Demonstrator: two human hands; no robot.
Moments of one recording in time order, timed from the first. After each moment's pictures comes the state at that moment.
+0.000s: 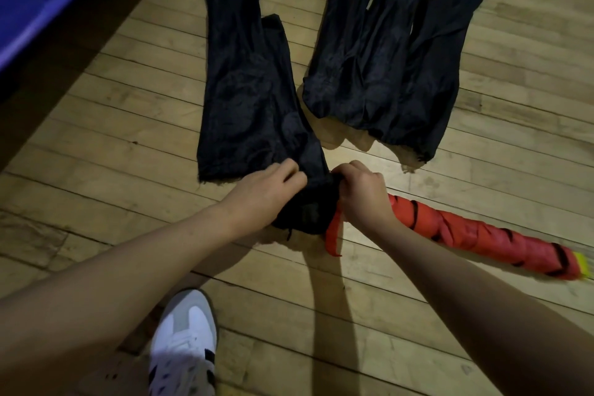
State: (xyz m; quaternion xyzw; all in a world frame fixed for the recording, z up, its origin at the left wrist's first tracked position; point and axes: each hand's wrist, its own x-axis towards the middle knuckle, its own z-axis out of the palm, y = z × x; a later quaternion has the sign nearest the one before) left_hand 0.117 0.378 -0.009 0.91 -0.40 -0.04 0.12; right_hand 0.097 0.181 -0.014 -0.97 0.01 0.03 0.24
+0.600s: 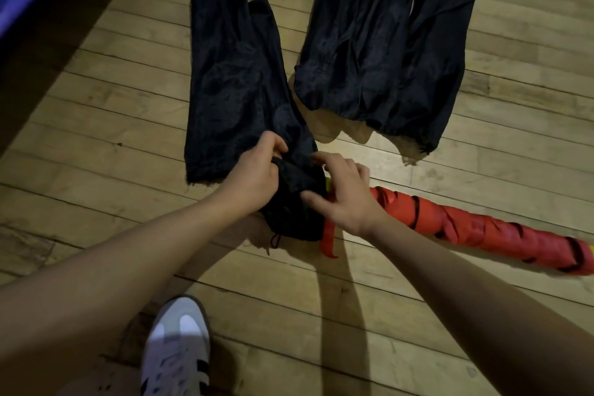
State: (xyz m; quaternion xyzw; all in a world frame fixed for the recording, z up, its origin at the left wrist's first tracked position) left_hand 0.143 0.353 -0.007 0.90 -0.10 -0.15 0.39; right_hand 0.102 0.175 -0.029 -0.93 -0.08 0.10 0.33
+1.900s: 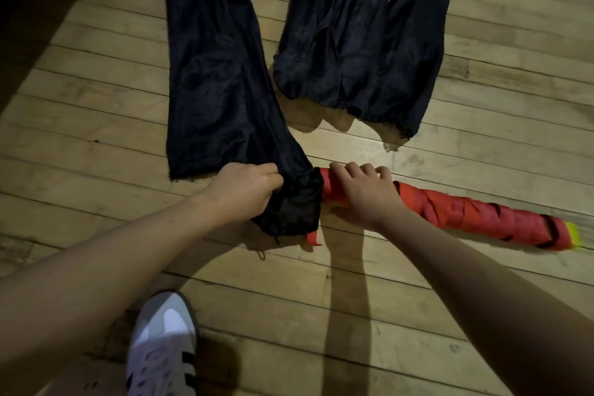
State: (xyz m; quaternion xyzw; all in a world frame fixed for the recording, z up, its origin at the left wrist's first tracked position) left_hand 0.132 0.358 -0.035 0.89 -0.43 -0.06 0.10; right_hand 0.086 0.125 -0.039 -0.97 -0.08 0.22 -0.01
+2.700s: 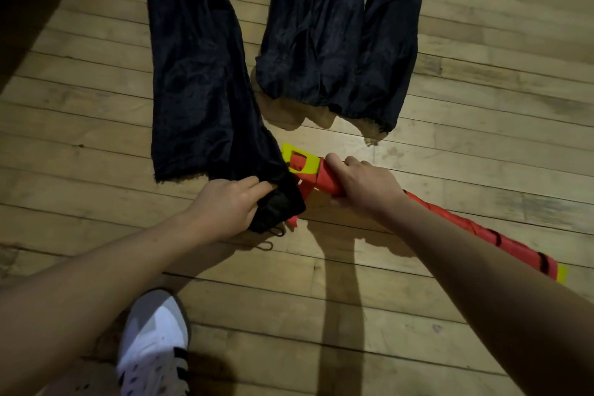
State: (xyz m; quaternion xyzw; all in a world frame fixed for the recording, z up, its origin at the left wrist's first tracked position) left_hand 0.102 0.365 -0.033 0.89 -0.44 -0.03 0.10; right_hand 0.078 0.111 -0.014 -0.98 -0.09 0.17 0.02
